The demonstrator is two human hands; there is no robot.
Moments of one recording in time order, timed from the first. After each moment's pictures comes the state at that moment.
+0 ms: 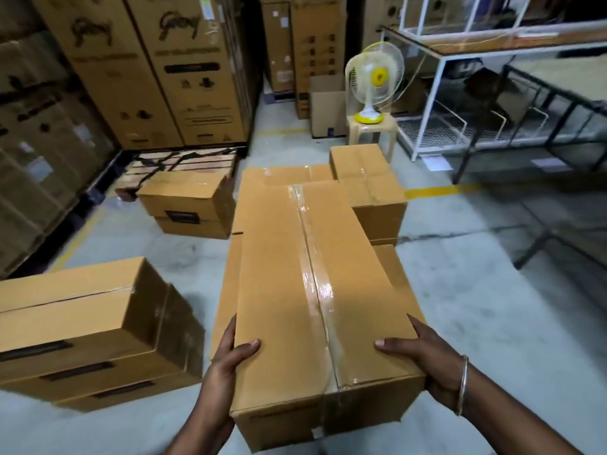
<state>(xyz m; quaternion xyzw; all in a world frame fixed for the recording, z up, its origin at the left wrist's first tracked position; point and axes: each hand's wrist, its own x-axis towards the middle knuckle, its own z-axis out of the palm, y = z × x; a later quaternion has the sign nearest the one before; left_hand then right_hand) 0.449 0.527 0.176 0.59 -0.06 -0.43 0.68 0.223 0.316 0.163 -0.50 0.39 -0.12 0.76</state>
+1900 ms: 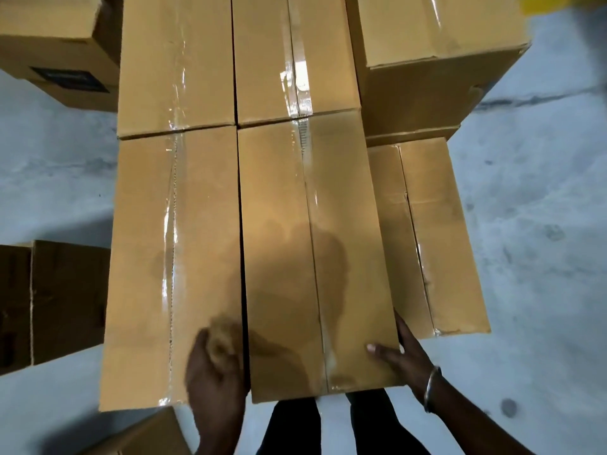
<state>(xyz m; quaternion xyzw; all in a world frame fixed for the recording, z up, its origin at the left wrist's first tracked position) 0.563 0.301 -0.193 0.95 -0.02 -0.19 0.26 0.335 0.101 -0.264 -0.45 0.53 0.02 0.72</state>
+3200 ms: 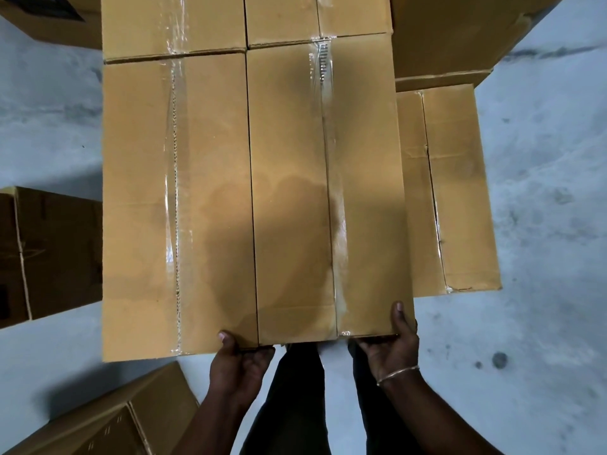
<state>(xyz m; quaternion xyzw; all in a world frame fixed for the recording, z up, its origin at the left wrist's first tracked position) 0.562 0.361 -0.255 0.47 0.48 -0.41 0.62 0.382 0.199 -0.273 0.04 0.64 -0.30 0.70</state>
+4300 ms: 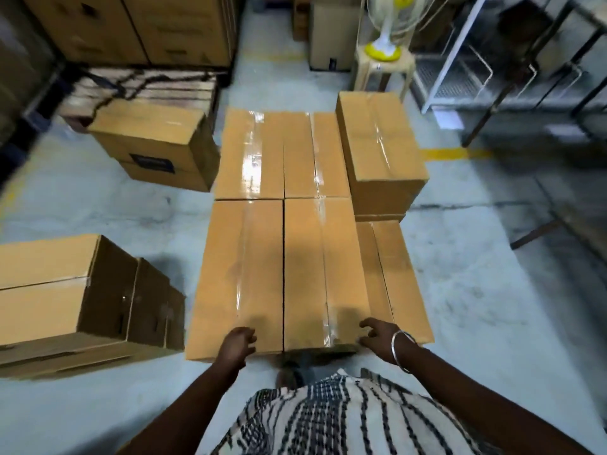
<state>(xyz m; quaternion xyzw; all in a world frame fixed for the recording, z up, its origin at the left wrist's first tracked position) 0.604 0.411 -0.025 0.76 0.07 -0.51 0.41 0.364 0.195 -0.005 -0.73 0.49 0.21 0.43</state>
